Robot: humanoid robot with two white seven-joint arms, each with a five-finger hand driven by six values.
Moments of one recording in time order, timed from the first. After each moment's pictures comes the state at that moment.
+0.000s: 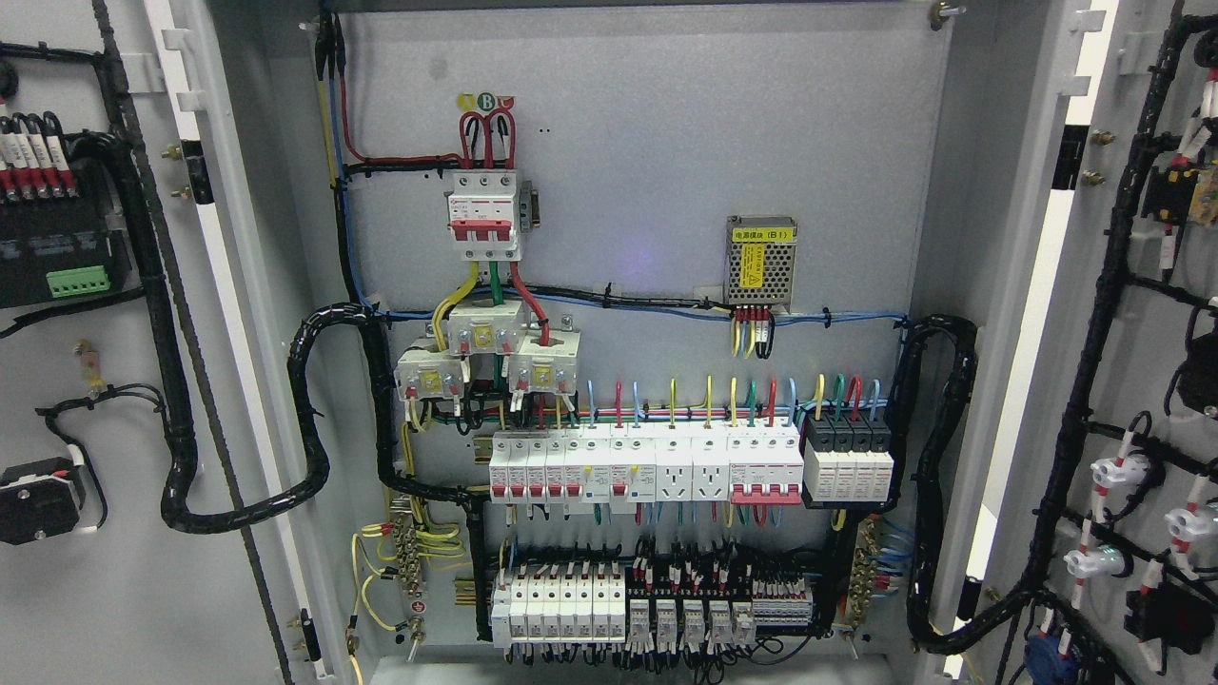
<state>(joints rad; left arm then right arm) 0.15 0.00 -0.16 -0.10 0.15 -0.05 -0.14 0.24 0.03 0.23 -0.20 -0.30 -0.17 -0.04</state>
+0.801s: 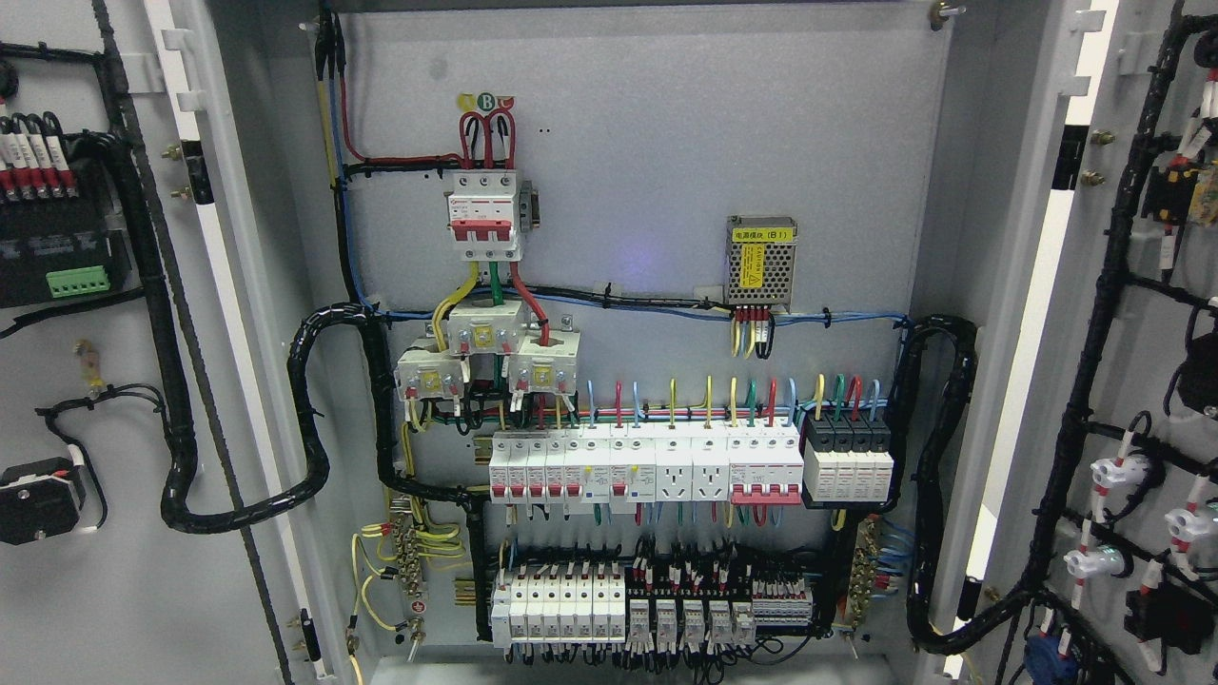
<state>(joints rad) 0.14 0.00 -0.16 -0.12 0.15 -0.05 -0.14 0.24 0.06 0.22 -0.16 -0.23 -0.17 -0.03</state>
